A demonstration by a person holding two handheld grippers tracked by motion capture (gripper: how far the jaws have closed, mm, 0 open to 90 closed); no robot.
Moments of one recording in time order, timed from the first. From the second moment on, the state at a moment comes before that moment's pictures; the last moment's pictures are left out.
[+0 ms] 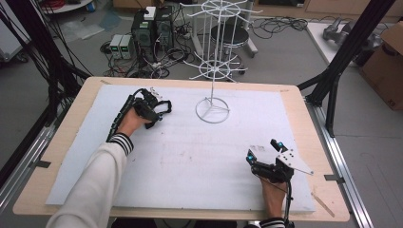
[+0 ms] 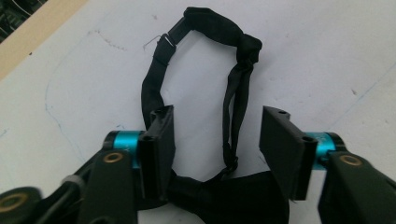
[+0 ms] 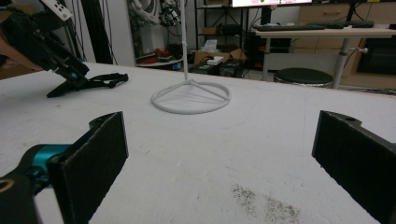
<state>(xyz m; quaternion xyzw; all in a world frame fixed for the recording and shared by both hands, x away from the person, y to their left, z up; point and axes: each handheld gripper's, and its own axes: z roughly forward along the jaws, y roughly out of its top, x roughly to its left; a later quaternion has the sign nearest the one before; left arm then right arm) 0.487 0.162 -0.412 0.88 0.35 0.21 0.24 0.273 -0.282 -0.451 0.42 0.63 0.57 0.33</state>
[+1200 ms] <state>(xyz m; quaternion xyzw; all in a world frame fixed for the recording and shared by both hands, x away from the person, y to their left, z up) 0.489 0.148 -0.419 0.90 0.34 0.20 0.19 0.274 -0.284 -0.452 0.42 0.63 0.57 0.34</state>
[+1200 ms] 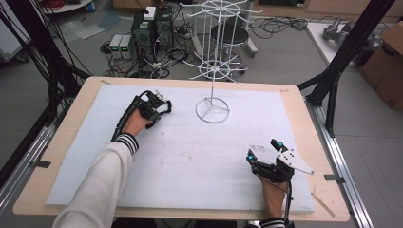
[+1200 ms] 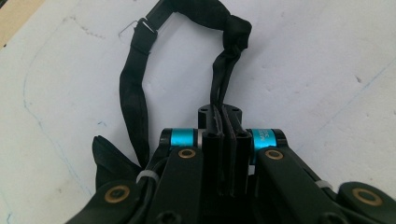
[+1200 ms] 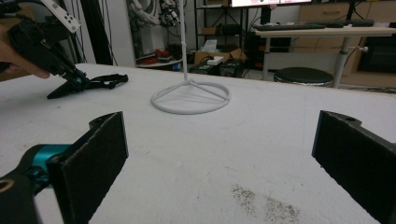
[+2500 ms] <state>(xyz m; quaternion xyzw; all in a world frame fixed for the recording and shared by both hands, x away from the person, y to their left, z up) 0.461 0.174 -0.368 0.80 0.37 0.20 0.43 0.274 -0.283 -0.452 0.41 0.63 0.57 0.34</state>
